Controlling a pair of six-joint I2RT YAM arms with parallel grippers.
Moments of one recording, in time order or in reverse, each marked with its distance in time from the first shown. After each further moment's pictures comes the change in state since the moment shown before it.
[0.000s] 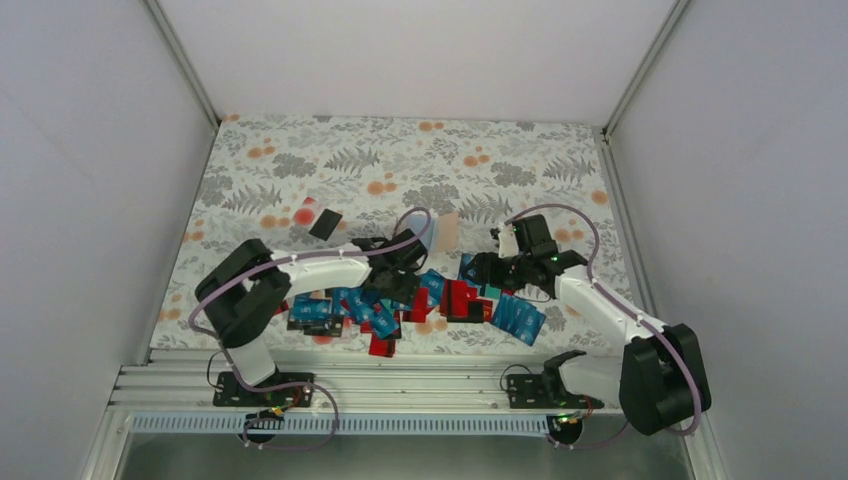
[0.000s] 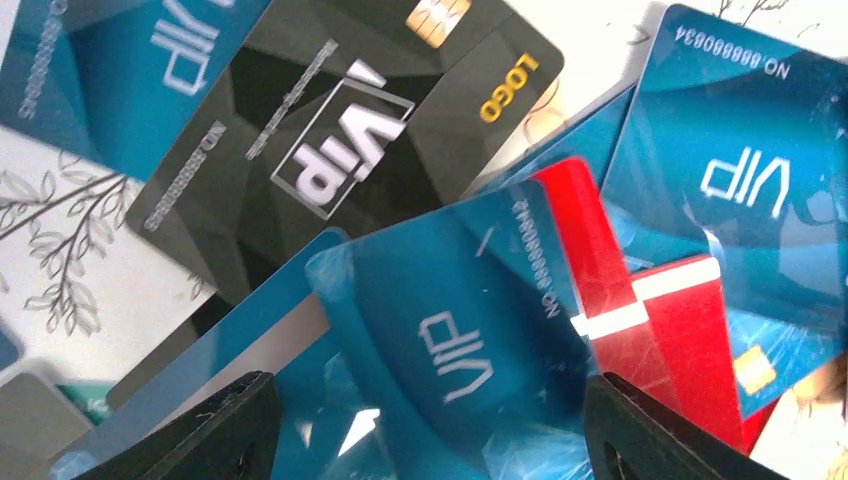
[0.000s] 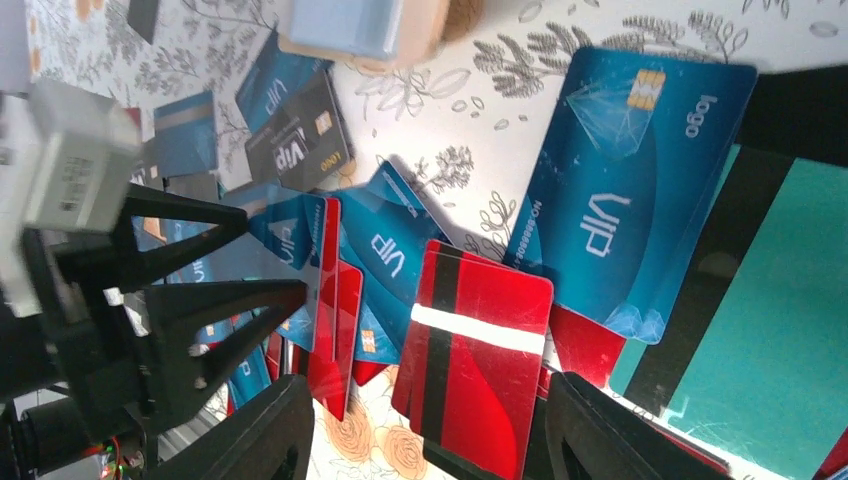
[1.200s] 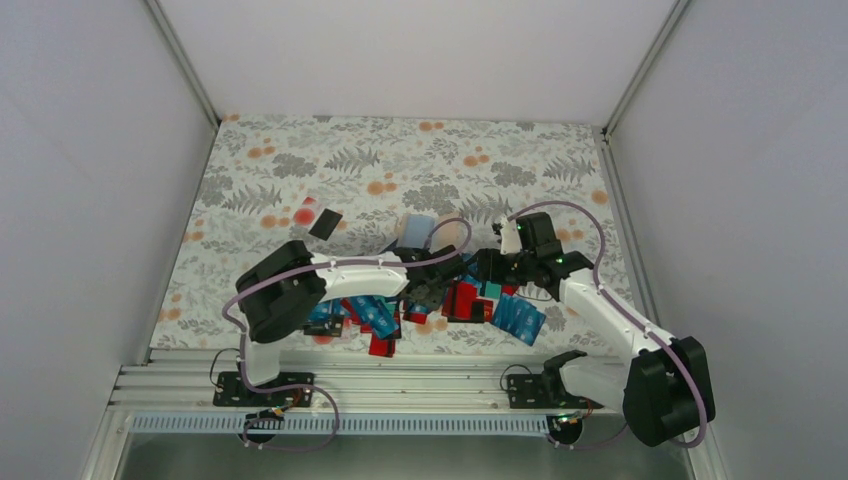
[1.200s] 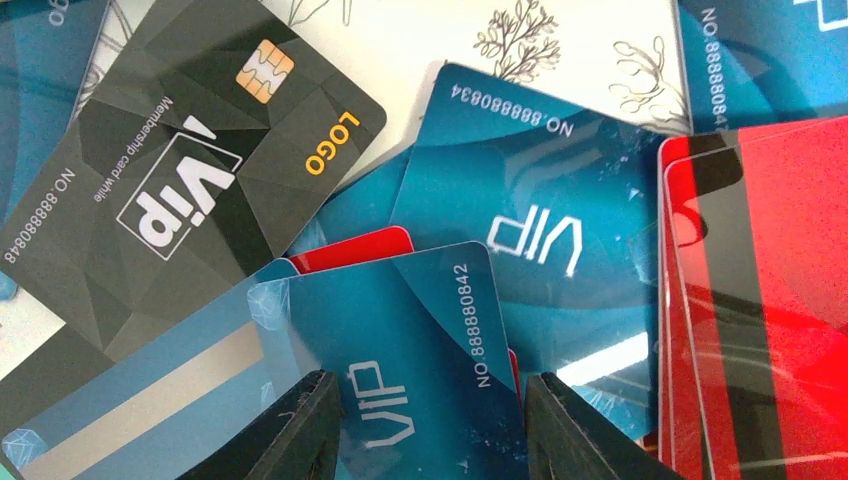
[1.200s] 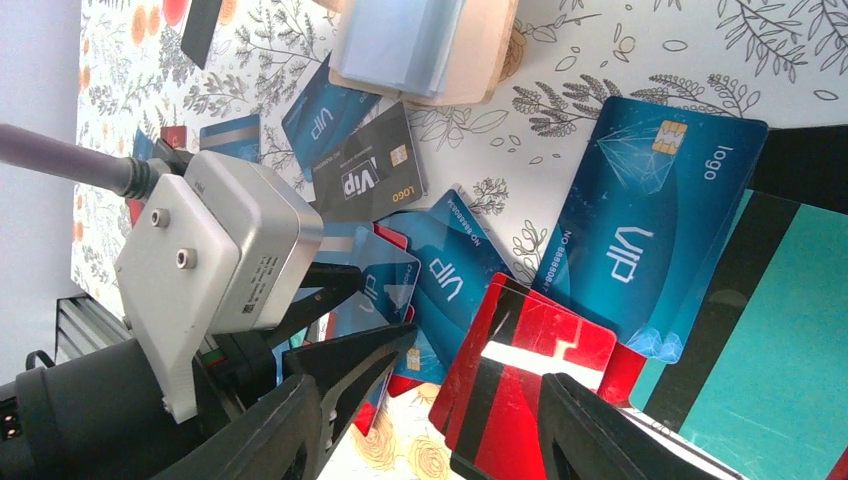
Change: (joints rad) left arm -0.190 0.206 0.252 -0.071 -0.164 -0.138; right arm 0.000 -0.071 0.017 0.000 0.003 -0.002
